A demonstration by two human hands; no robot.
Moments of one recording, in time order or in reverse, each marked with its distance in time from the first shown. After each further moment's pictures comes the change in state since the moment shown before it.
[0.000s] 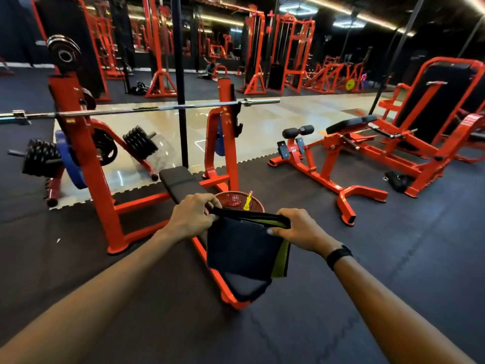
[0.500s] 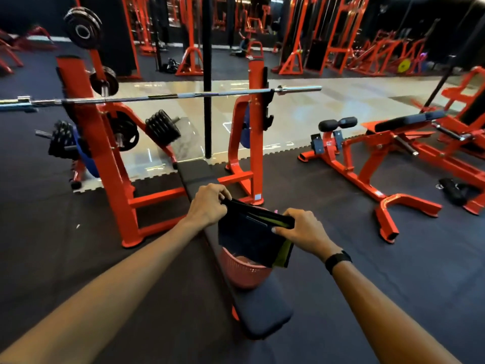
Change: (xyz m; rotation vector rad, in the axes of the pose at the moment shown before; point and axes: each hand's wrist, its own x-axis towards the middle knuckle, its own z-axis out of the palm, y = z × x) left_hand 0.217 -0.076 0.038 -0.057 0.105 -0.197; right_hand 0.233 0.061 0.014 -0.104 0.026 0.052
